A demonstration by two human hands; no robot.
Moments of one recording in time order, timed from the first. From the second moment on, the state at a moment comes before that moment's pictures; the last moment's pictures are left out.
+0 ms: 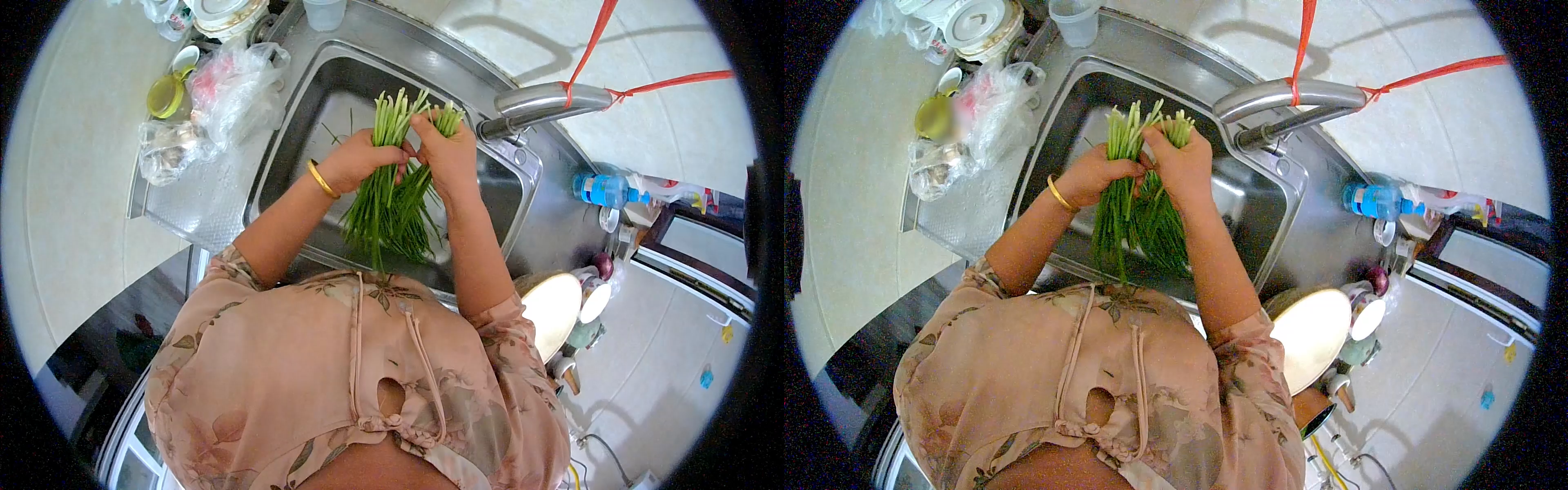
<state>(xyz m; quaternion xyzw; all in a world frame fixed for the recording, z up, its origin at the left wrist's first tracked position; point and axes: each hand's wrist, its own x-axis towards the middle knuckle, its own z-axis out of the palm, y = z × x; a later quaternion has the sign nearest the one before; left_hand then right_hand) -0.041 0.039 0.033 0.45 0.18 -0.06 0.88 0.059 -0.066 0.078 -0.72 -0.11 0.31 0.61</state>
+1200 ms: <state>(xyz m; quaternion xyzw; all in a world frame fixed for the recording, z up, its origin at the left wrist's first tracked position) -0.045 0.041 0.036 0.37 0.21 -0.04 0.90 0.050 -0.072 0.055 -0.68 -0.07 0.35 0.64</state>
